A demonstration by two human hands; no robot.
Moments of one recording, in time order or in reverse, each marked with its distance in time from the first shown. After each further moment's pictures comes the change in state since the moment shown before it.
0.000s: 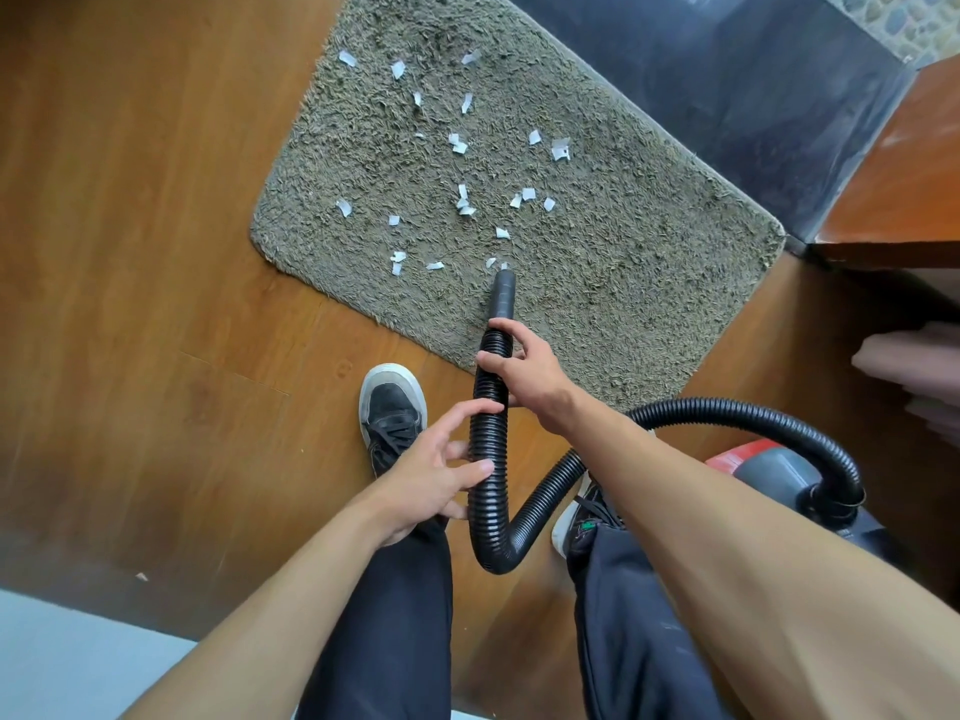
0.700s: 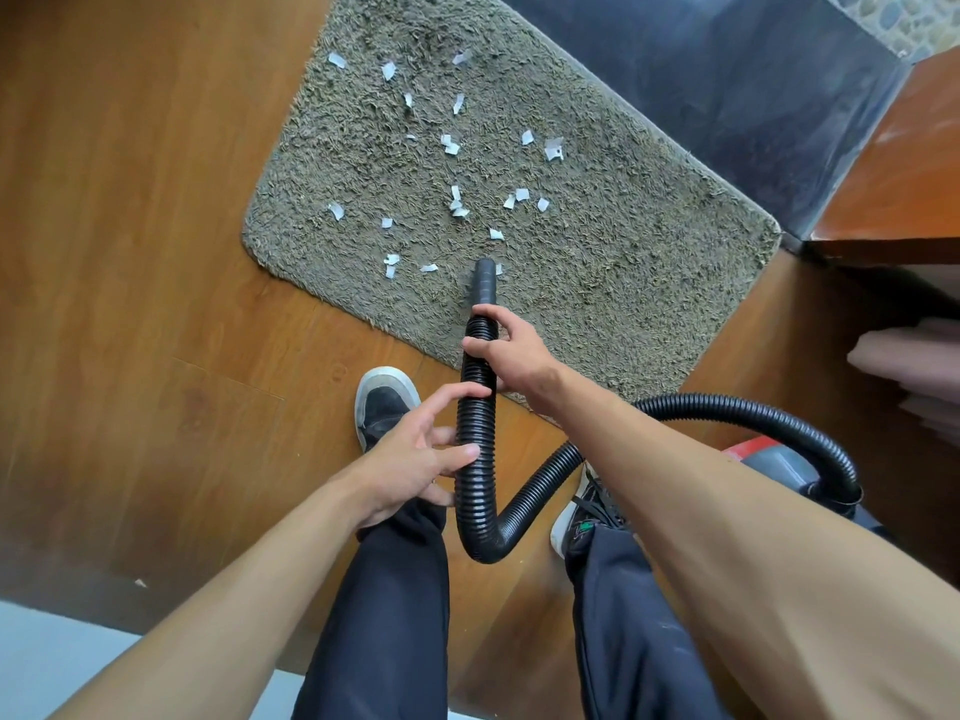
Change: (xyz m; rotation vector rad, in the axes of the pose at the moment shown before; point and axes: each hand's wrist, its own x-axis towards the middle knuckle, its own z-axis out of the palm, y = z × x) left_hand 0.005 0.017 -0.017 0.019 -0.031 -0.017; right_hand 0.009 -0.023 0.004 0.002 -0.024 0.021
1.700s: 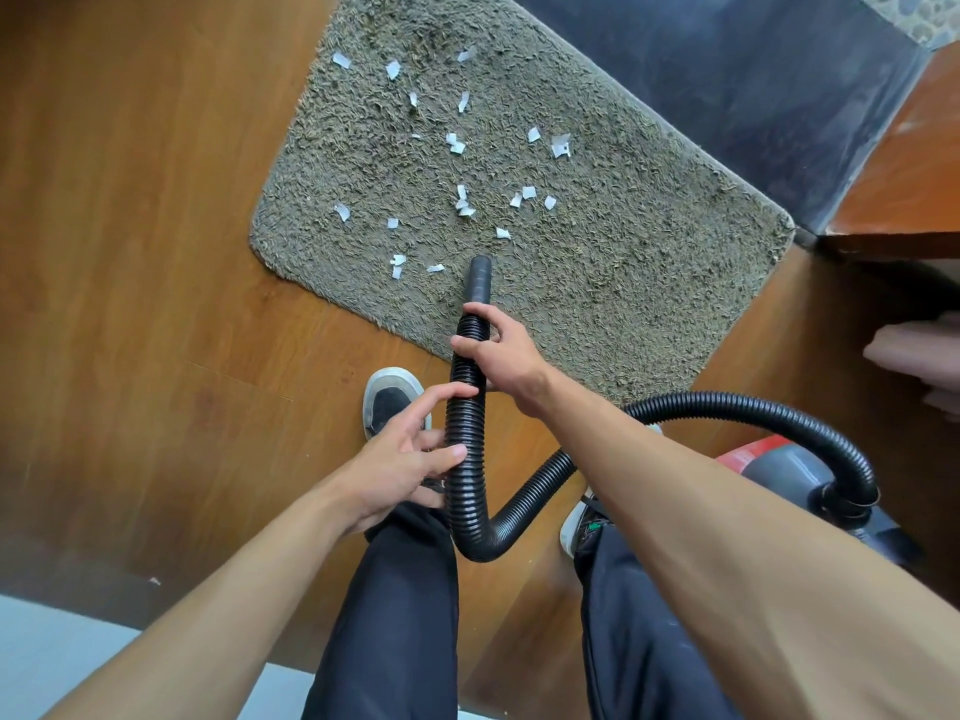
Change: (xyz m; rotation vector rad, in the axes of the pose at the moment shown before) left_hand -0.006 -0.002 -0.013 -0.066 0.011 0.012; right_hand 0.004 0.000 0.018 0.038 -0.017 -0.045
